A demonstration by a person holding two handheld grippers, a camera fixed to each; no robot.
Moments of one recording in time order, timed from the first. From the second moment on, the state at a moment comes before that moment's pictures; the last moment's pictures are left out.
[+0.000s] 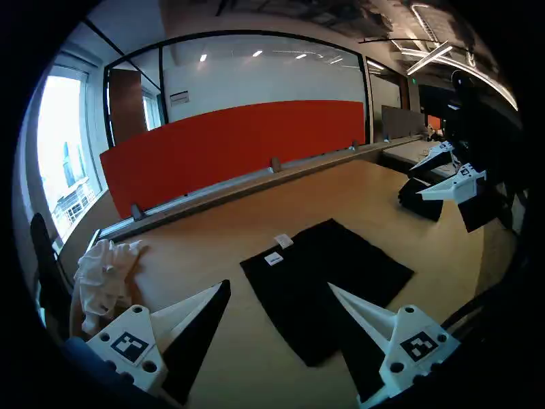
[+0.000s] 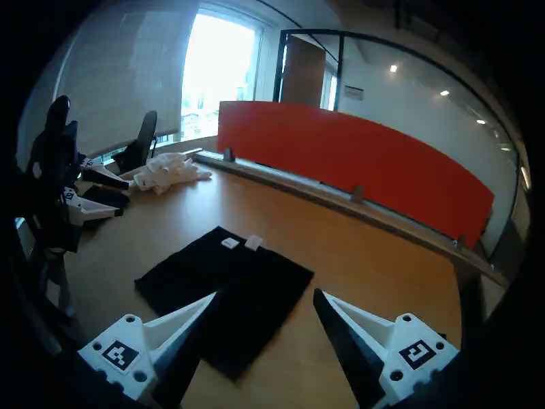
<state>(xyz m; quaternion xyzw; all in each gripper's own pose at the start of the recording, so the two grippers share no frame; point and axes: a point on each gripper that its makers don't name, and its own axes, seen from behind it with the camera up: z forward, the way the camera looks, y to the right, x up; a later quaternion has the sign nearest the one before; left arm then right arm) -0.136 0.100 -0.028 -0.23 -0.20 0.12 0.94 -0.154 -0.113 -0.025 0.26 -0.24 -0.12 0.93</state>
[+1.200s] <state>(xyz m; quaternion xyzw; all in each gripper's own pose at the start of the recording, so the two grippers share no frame) -0.280 0.120 -0.055 -0.28 -0.33 0.15 0.89 -0.300 -0.124 -0.061 0.29 -0.35 -0.15 0.88</state>
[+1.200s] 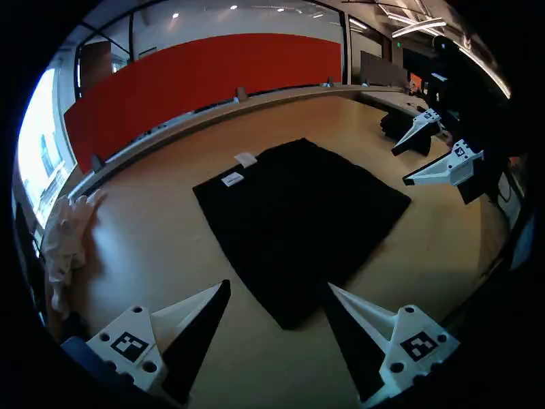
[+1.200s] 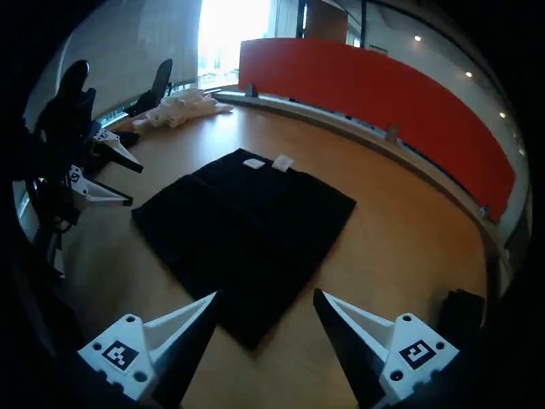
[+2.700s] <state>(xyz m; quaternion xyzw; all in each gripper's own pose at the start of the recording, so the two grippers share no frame) -0.334 0.121 -0.077 -0.30 -0.41 0.16 0.84 -0.350 -0.116 -0.096 0.32 -0.43 -0.17 0.82</state>
